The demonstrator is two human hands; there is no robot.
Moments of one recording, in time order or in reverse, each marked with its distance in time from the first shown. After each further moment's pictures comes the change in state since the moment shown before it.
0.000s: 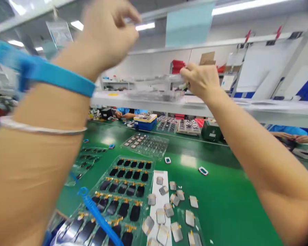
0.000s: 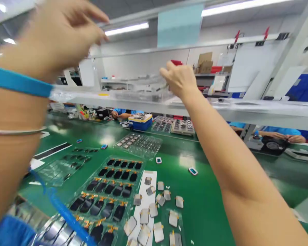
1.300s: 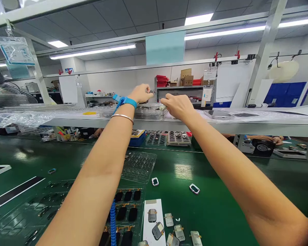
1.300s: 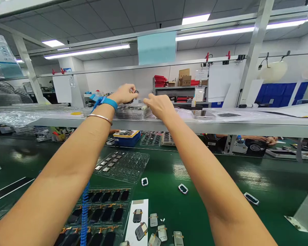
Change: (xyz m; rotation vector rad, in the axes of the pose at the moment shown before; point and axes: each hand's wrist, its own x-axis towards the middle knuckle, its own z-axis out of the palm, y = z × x) left_hand 0.144 -0.031 0.174 -0.039 -0.132 0.028; right_hand 0.005 -0.006 0.049 0.011 -0.157 -0.008
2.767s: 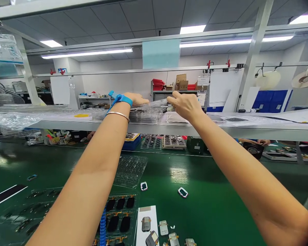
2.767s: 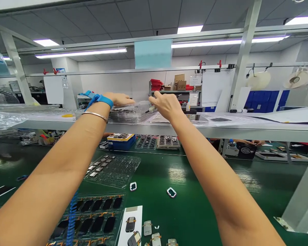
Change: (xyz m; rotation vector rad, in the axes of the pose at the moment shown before) left_hand 0.012 0.000 -0.007 0.436 -0.384 -0.049; right_hand -0.013 0.035 -0.002 -0.144 0.079 0.049
